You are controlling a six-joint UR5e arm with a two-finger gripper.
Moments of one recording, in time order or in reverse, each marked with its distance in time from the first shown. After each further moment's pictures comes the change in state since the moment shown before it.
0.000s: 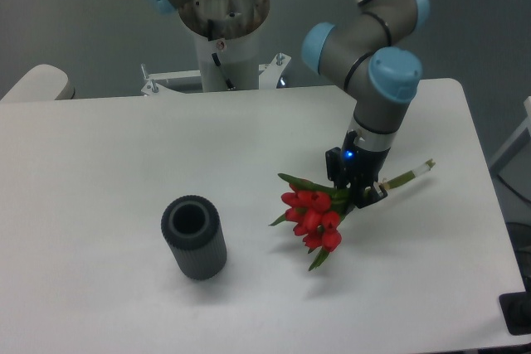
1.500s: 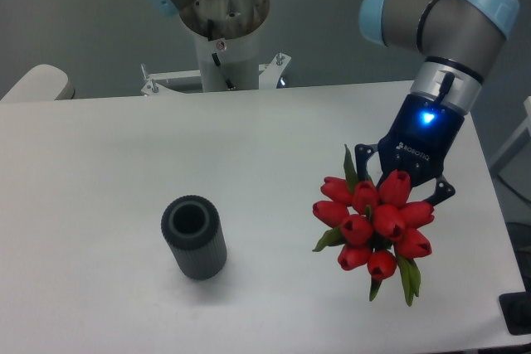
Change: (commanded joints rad) arm 0.074 -0.055 0.229 0.012 -0.531 -0.500
